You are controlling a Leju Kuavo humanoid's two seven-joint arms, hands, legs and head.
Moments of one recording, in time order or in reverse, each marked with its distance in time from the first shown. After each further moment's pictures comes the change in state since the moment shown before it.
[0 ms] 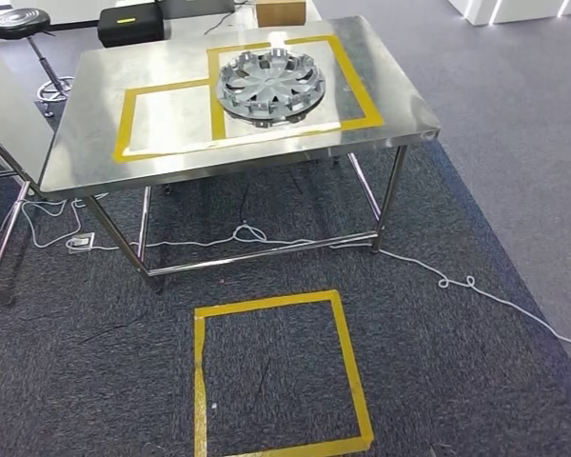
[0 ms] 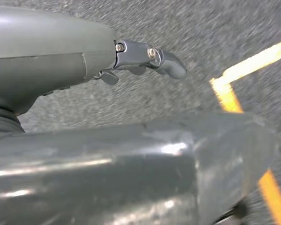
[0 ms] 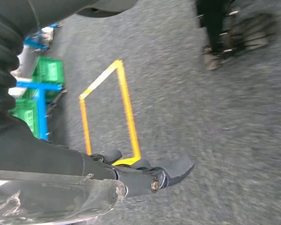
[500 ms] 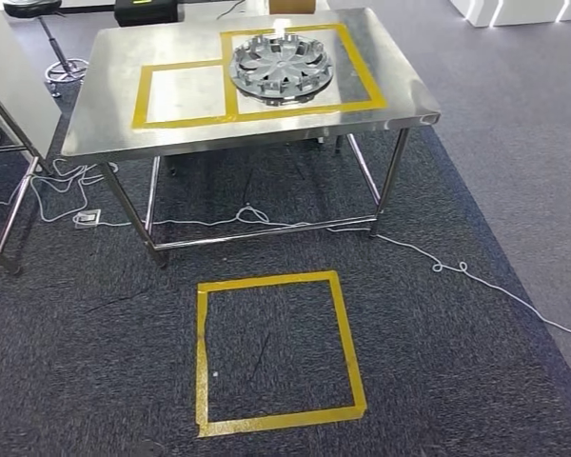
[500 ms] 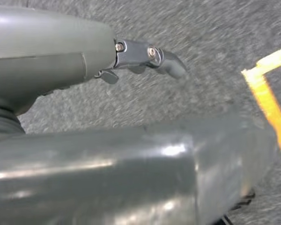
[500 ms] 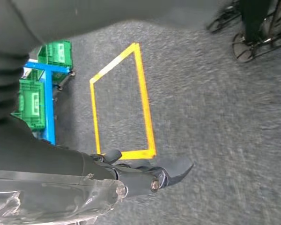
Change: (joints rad) left arm -0.006 0.001 -0.038 0.004 -0.001 -0.003 0.000; right arm 0.012 -0.009 0.030 0.000 0.024 0.017 -0.007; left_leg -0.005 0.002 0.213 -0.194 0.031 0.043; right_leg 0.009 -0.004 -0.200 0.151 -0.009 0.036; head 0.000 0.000
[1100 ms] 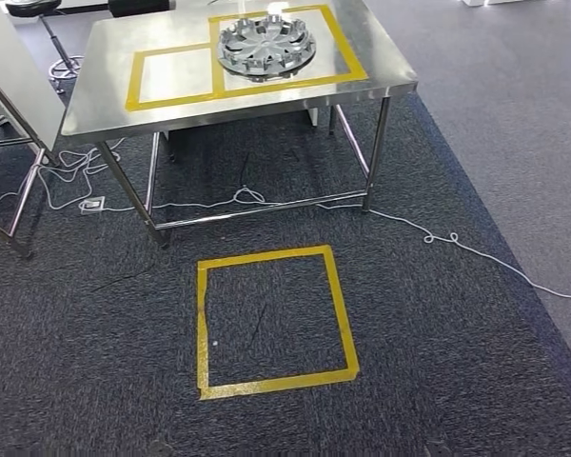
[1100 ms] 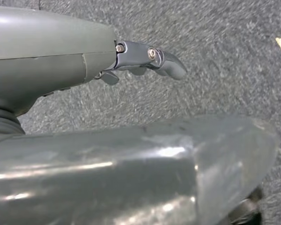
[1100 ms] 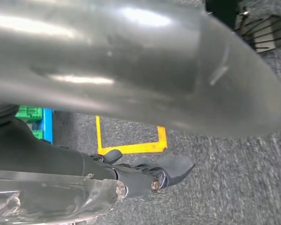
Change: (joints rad) left arm 0.008 0.001 -0.009 0.002 -0.010 0.011 -0.017; right arm 0.002 -0.005 0.012 0.001 0.006 0.008 -0.029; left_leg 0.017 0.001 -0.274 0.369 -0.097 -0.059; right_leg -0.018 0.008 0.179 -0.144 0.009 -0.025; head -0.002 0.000
